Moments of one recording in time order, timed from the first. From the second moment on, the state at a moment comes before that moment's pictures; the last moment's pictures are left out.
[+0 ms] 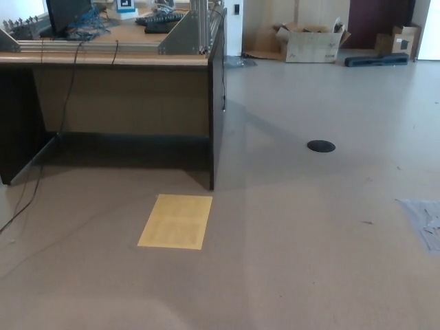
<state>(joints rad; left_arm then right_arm) -0.19 0.38 0.87 0.73 -0.30 0.43 -0.72 -0.17 -0.32 -0.22 0.91 0.13 -0.35 0.35</state>
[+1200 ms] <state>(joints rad) -0.42 0.52 0.60 0.22 -0.50 0.35 -0.69 -0.18 -0.31 -0.24 0.91 0.13 -0.35 0.35</state>
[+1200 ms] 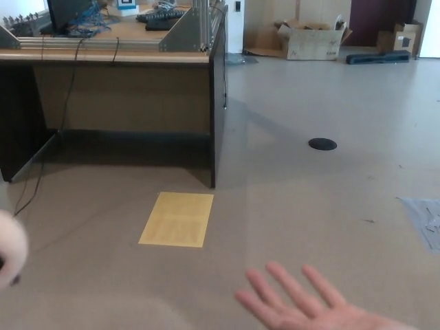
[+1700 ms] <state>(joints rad) -0.83 0.61 0.09 0.00 -0.34 0.27 -0.69 -0.17 -0.31 -0.26 0.92 0.15 -0.36 0.35</state>
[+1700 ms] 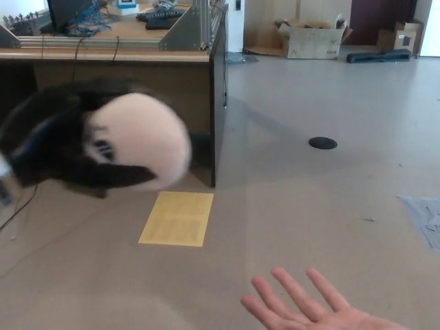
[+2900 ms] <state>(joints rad) -1.04 0.37 -0.57 -0.09 0.04 0.28 -0.74 -0.22 -0.31 -0.20 0.88 0.14 -0.34 0.33</state>
